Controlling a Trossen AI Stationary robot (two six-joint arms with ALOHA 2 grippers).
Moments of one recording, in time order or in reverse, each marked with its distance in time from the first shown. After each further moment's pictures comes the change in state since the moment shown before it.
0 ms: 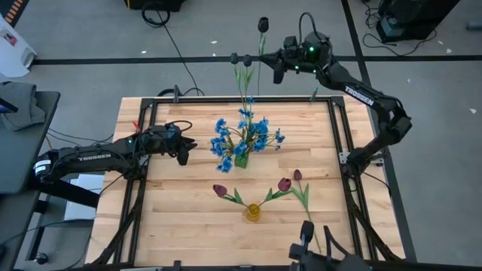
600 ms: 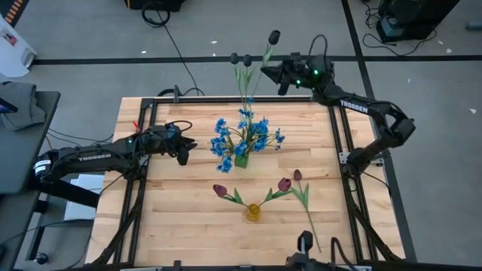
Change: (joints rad) left arm 0.000 0.000 0.000 -0.003 -0.003 0.000; right arm -0.003 -0.053 -0.399 0.616 -0.052 0.288
